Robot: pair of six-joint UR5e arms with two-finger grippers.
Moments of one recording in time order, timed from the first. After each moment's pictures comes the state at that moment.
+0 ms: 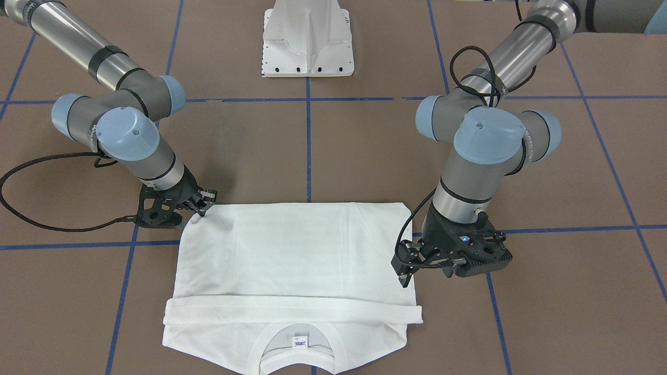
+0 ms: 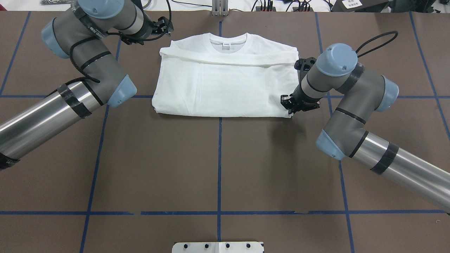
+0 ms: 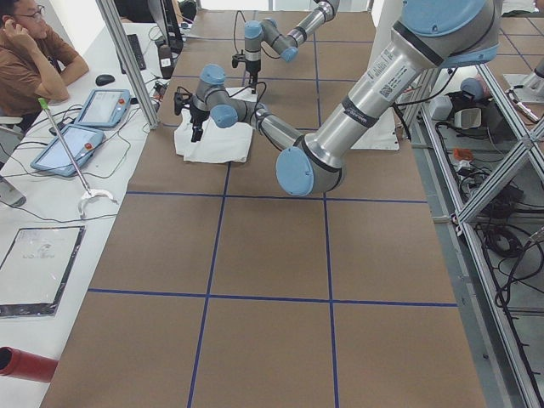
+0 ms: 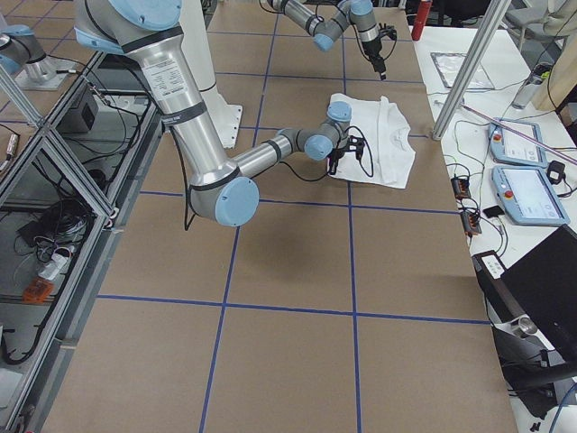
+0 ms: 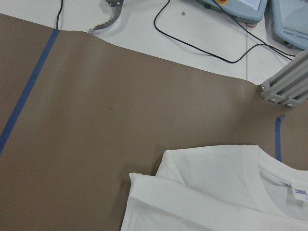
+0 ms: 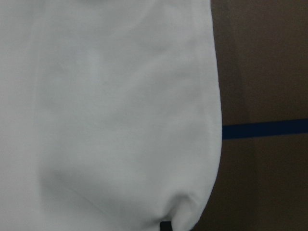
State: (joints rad) left arm -0.88 -2.35 -1.28 -2.06 -1.83 -1.26; right arm 0.75 -1.08 1.48 -1.25 2.07 1.14
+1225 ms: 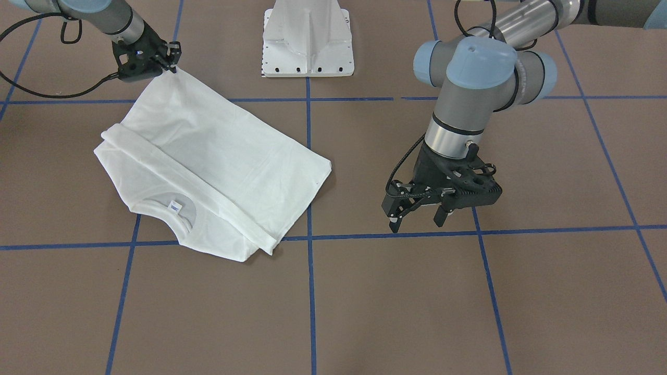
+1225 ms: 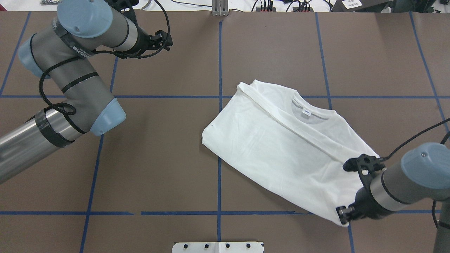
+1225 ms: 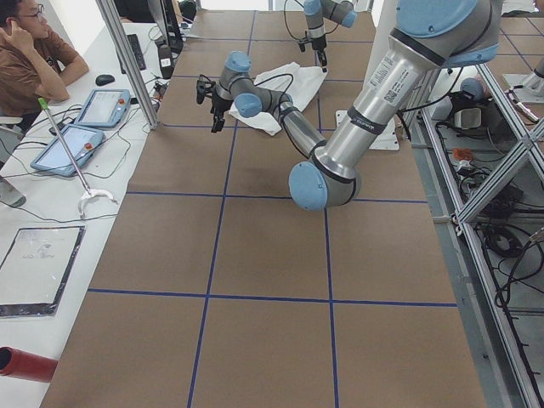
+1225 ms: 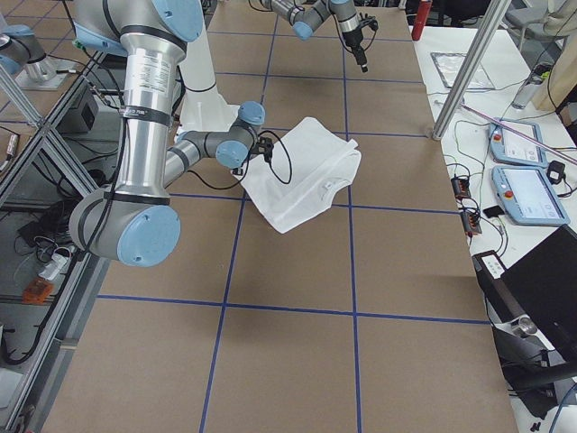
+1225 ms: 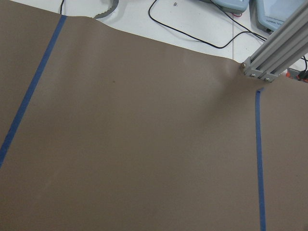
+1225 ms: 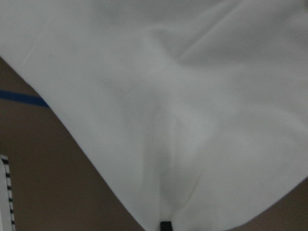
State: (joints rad) left arm -0.81 -2.22 -1.63 -1.86 -1.79 -1.29; right arm 0.32 -1.77 2.22 -1.24 2.16 1.16
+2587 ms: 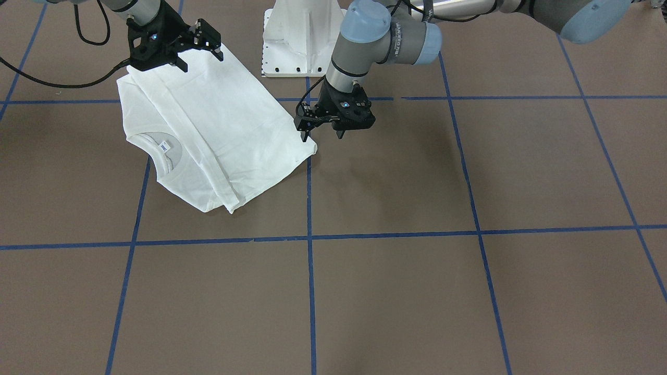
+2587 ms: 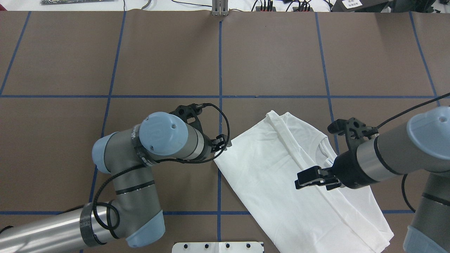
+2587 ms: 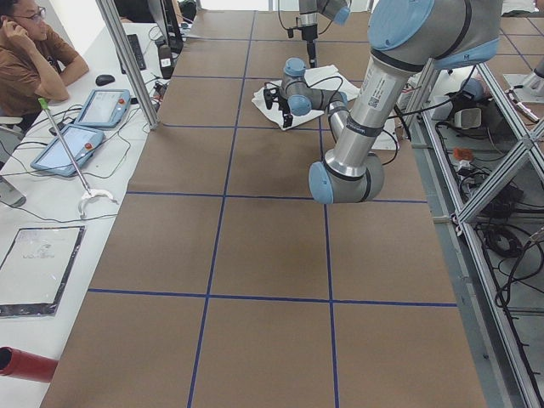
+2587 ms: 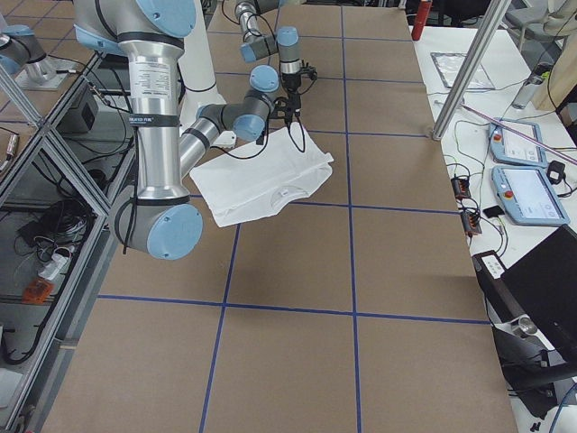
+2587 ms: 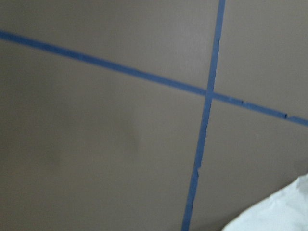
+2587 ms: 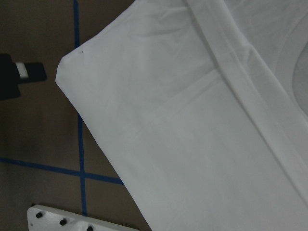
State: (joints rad) left arm -0.37 -2.24 -1.67 -1.85 -1.76 -1.65; right arm 0.56 -1.53 2.24 -1.24 2.16 1.31
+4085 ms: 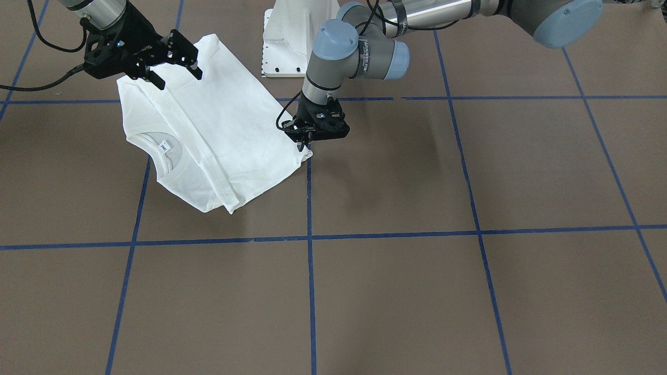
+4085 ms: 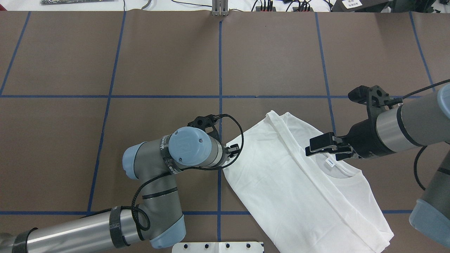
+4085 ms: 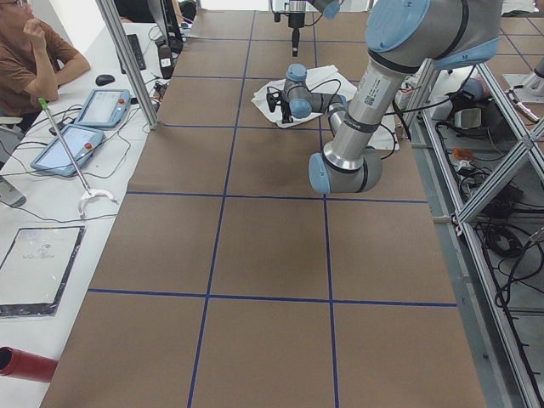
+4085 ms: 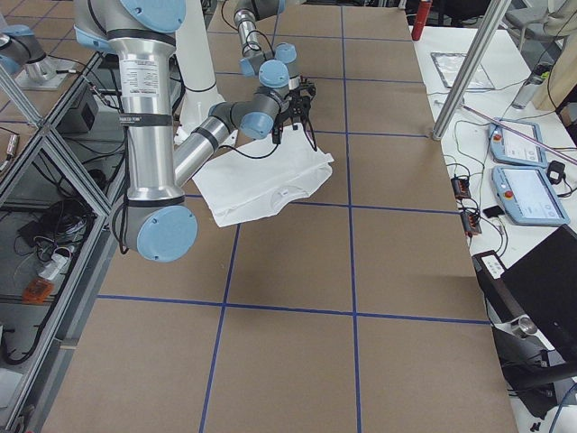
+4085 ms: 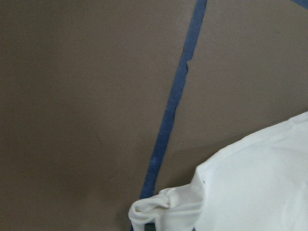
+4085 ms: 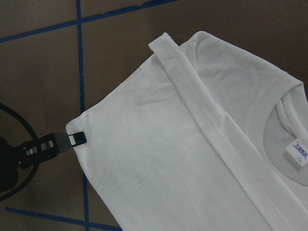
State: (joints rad) left arm -0.37 -2.31 -1.53 -1.94 -1.73 -1.67; right arm 0.68 -1.52 2.23 -1.24 2.16 1.30
